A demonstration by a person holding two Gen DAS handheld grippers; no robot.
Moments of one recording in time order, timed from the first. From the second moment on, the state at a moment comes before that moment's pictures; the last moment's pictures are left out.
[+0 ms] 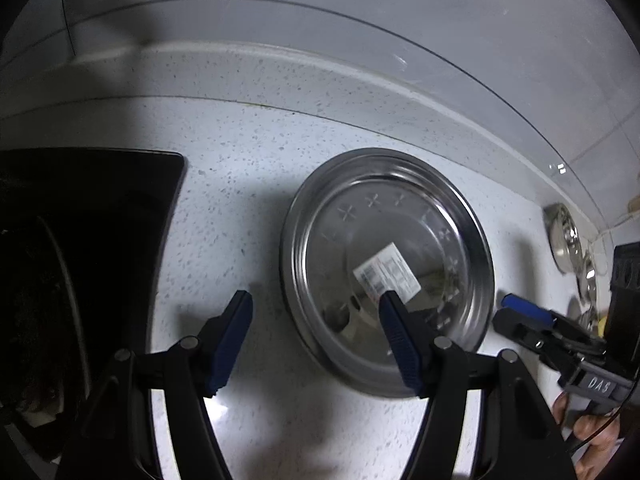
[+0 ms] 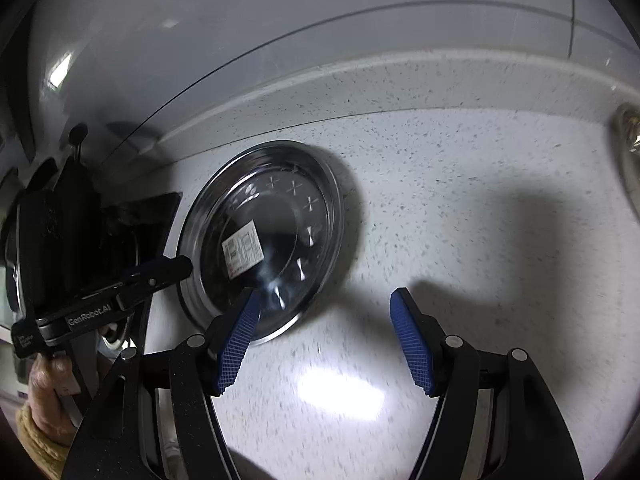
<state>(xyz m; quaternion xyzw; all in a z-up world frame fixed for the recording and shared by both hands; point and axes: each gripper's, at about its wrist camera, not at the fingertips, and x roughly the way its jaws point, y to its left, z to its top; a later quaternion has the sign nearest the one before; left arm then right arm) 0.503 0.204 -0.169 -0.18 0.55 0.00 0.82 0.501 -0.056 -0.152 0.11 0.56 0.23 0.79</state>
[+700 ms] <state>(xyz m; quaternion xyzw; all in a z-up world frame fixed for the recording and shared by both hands) 0.510 0.214 -0.170 -0.19 0.54 0.01 0.82 0.522 -0.038 -0.166 0.14 0.55 0.27 0.78</state>
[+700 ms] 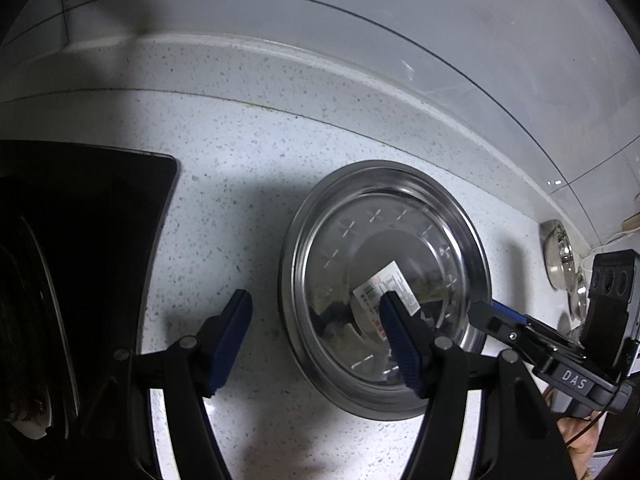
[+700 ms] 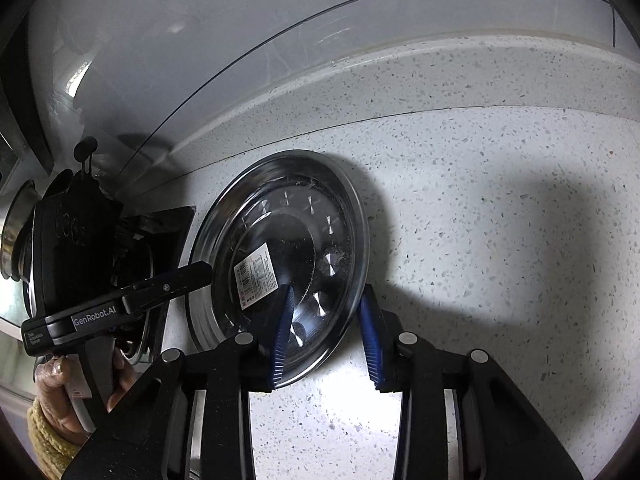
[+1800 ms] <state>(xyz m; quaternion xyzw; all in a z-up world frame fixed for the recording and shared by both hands) 0.471 0.183 -0.169 -0.18 0.54 0.00 0.82 0.493 -0.077 -0.156 0.13 0.54 0.24 0.80</state>
